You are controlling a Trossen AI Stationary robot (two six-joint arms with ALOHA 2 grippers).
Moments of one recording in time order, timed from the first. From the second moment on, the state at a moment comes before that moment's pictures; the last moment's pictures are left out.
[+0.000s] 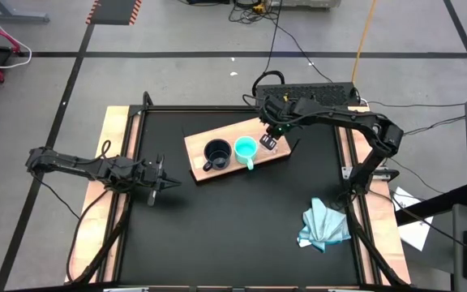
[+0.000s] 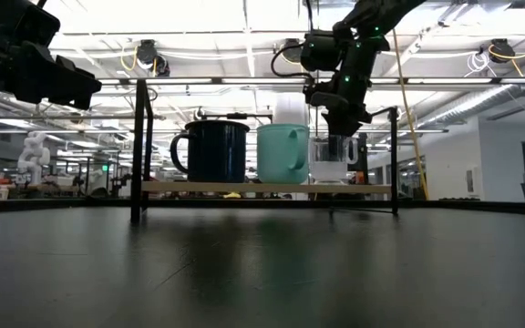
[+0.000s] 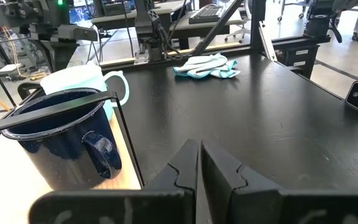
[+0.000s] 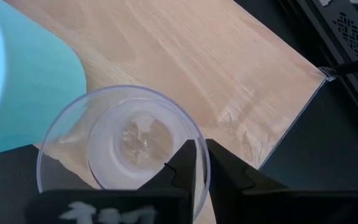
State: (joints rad) left arm -0.16 0.29 0.09 0.02 -0.02 0.10; right arm -0.48 1.68 1.31 -0.83 0.08 0.12
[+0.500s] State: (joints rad) left arm -0.16 0.29 0.09 0.02 -0.02 0.10; right arm -0.48 1.67 1.31 -0.84 0.05 0.11
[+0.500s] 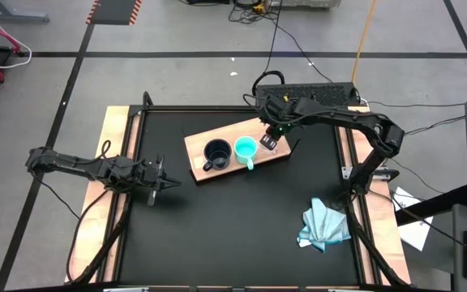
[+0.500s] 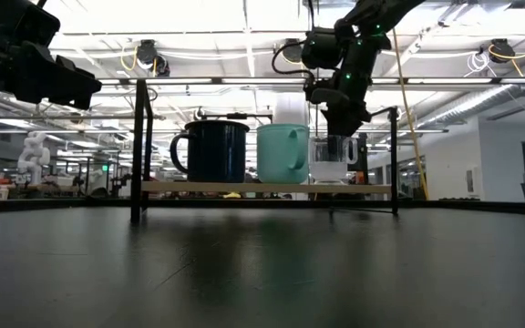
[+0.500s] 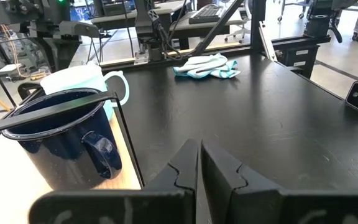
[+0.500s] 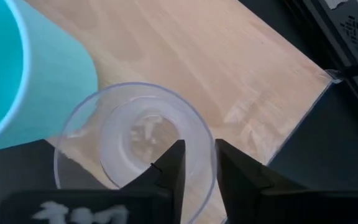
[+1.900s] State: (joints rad) left arm -0.16 0.27 0.25 -0.11 0.08 0.10; right arm -0.28 0.90 0.98 -0.72 0.00 0.01
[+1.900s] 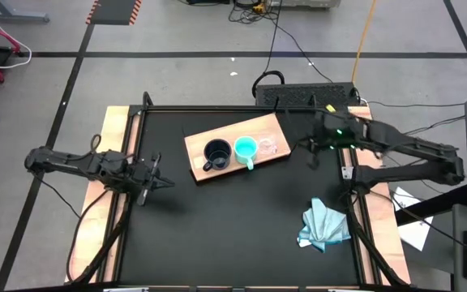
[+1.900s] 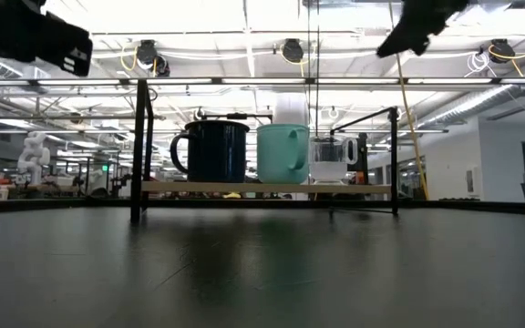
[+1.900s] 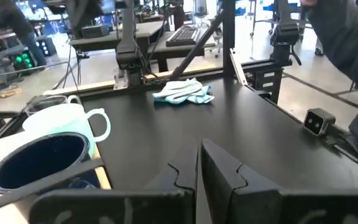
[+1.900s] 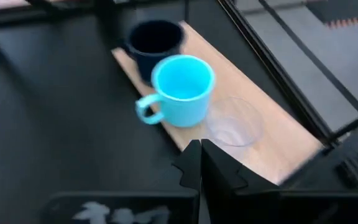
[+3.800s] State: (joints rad) left arm -0.16 0.00 0.20 -0.25 -0.22 0.07; right arm -0.17 0.10 0.10 -0.03 -0.11 0.07
